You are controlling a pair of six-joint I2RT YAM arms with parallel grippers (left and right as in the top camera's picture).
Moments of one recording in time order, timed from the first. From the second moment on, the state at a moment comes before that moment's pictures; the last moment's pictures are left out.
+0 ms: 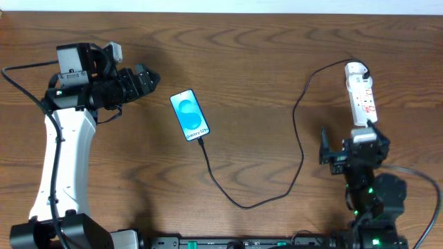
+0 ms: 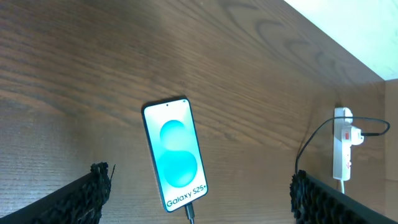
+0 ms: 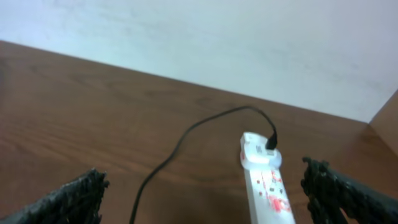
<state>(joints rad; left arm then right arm) 0.16 1.49 1.26 -0.74 0.54 -0.29 0.00 0.36 0.28 -0.08 -0.08 -0.21</state>
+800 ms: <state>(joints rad) 0.16 1.49 1.26 -0.74 0.54 -0.29 0.00 0.07 0.03 -0.03 -0.11 -0.18</state>
